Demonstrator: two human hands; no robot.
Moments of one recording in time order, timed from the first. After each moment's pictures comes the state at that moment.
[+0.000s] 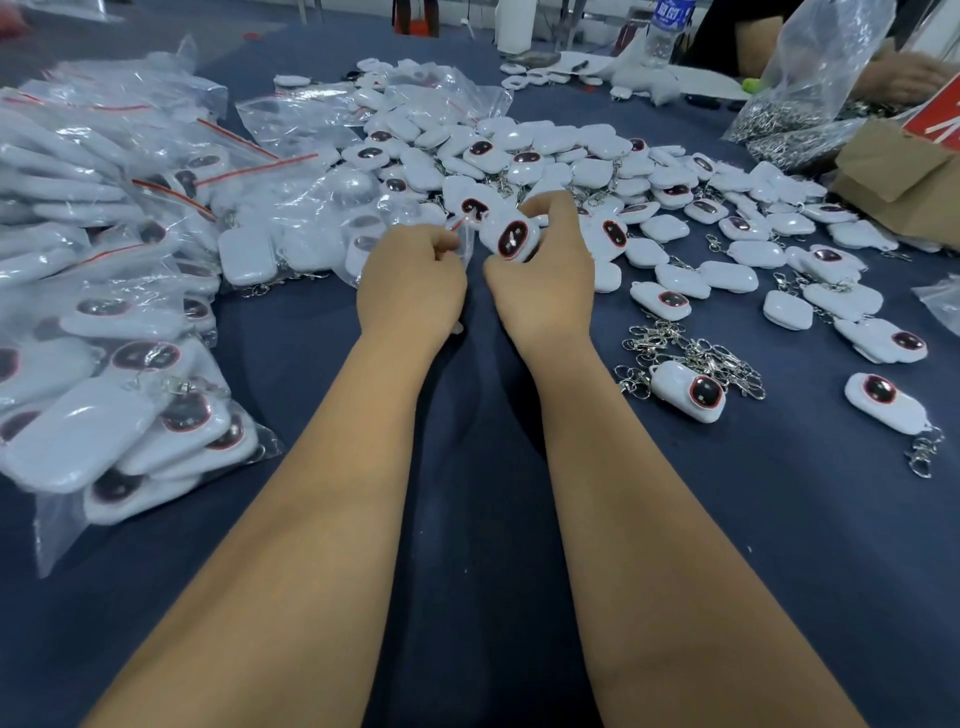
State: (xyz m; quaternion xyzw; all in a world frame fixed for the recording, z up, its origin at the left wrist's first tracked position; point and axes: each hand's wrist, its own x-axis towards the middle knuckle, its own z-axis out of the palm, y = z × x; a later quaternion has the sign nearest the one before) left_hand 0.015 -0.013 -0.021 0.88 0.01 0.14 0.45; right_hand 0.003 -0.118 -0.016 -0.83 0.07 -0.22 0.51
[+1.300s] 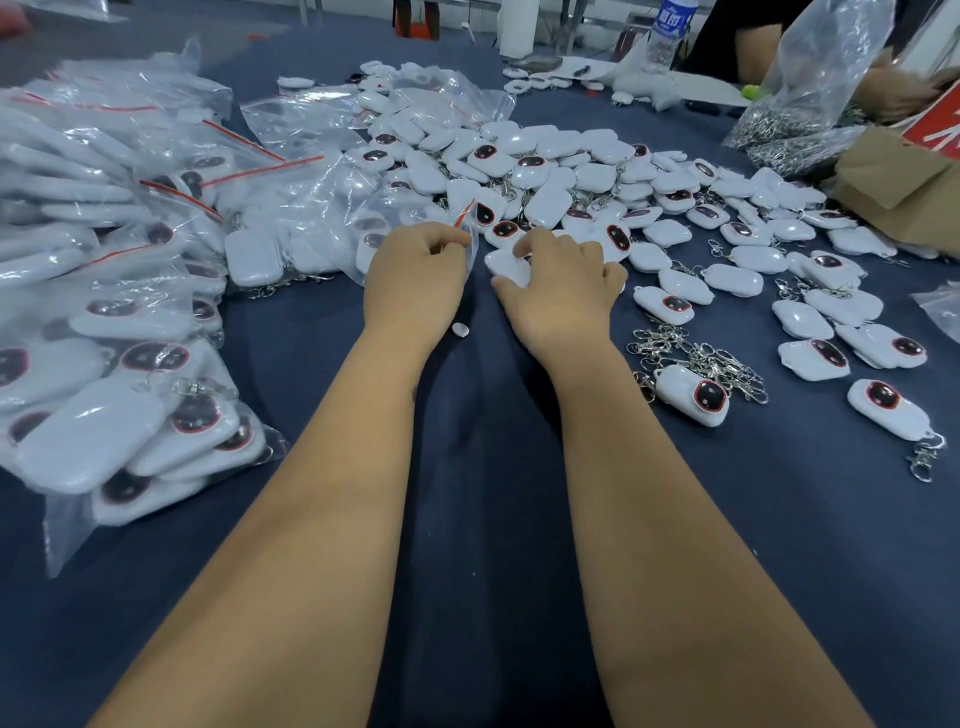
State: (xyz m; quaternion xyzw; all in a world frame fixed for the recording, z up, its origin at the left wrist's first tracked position) left_hand 0.020 -0.010 -0.020 0.81 0.01 0.11 0.57; right_hand 0.015 -0.136 -0.025 -0.97 0.05 -0.17 0.17
